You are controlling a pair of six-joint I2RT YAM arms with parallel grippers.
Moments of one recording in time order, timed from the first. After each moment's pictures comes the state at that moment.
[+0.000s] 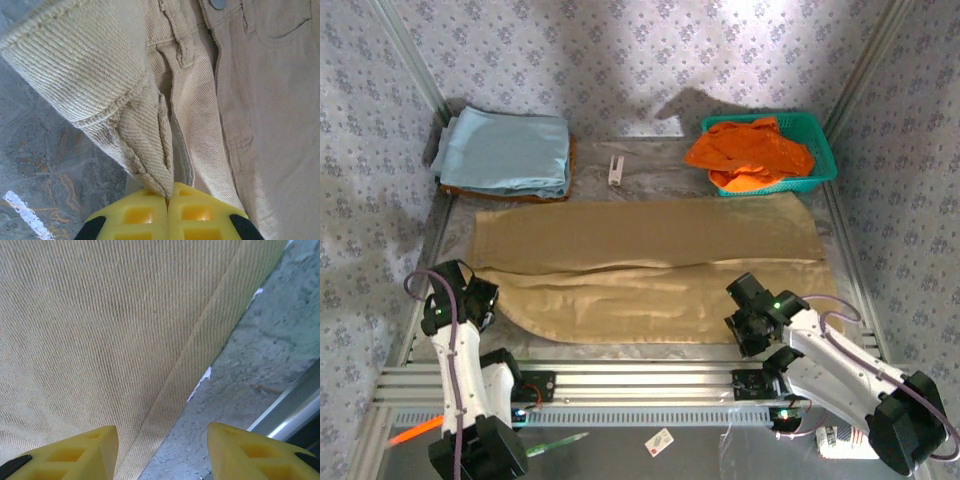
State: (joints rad) left arm 0.41 0.68 0.51 -0.83 0.16 -0.87; right arm 0.60 0.85 0.43 -0.97 -0.06 1.78
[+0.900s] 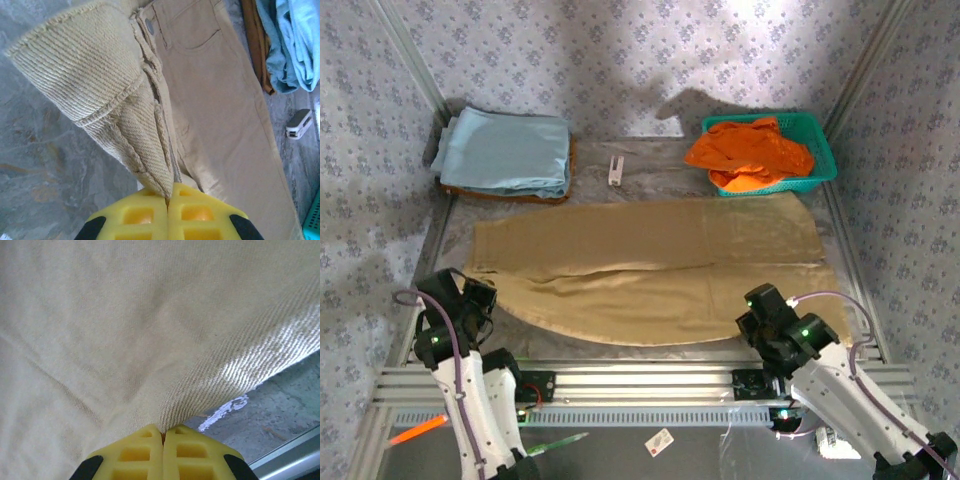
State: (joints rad) left arm 0.41 0.46 0.66 -1.07 0.21 -0.85; right arm 0.56 0.50 0.40 -1.06 0.05 1.50
